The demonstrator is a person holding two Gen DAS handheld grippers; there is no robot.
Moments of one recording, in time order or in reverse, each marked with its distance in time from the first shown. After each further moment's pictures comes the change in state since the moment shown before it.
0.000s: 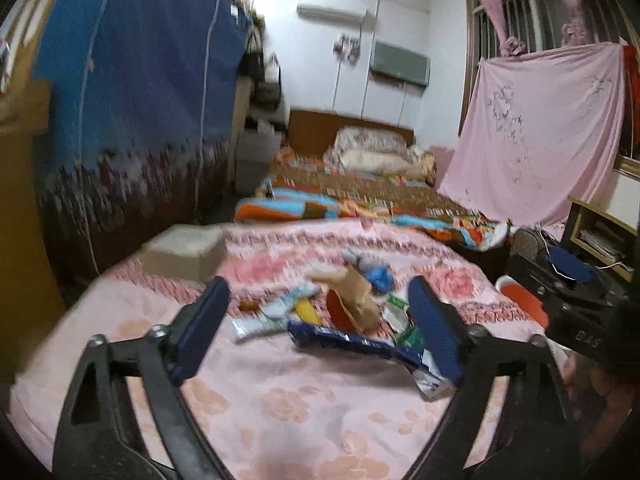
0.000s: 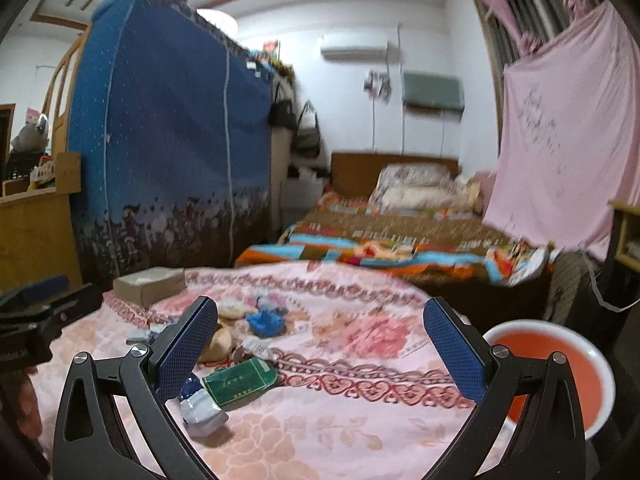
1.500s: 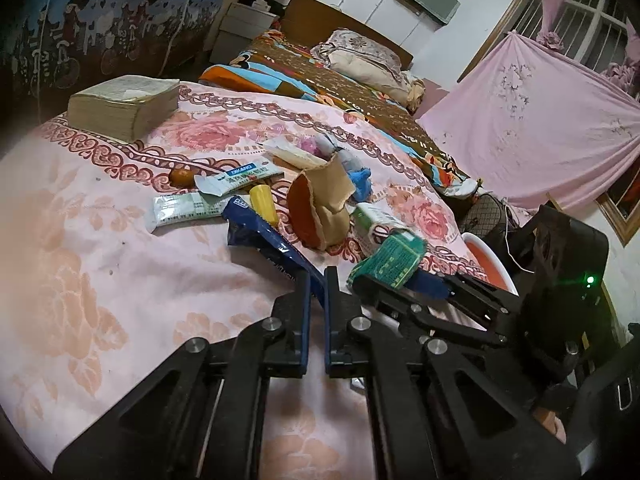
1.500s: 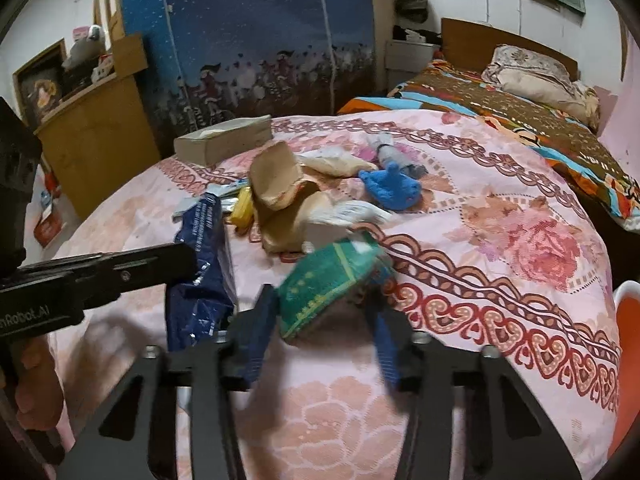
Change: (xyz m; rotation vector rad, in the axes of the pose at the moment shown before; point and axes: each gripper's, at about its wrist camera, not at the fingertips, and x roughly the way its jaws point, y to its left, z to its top) left arm 0.059 0.008 -0.025 -0.248 0.399 -0.180; right arm 0.095 0.047 -0.043 -0.109 0.532 0.396
